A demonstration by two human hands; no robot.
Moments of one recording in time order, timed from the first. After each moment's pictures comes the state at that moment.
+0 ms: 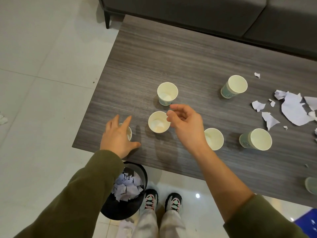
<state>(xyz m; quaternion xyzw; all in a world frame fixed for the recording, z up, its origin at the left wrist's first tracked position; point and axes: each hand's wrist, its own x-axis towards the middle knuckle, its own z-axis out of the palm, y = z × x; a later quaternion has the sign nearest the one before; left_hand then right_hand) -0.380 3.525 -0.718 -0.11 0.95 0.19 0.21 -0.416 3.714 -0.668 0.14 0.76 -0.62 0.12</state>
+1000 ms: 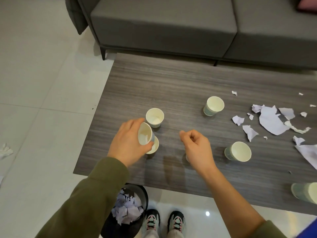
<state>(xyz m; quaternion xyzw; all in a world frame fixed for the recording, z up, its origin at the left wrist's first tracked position) -0.420 3.581 -0.622 0.01 0.95 0.28 0.09 -0.407 3.772 -0.634 0.20 0.77 -0.59 0.10</state>
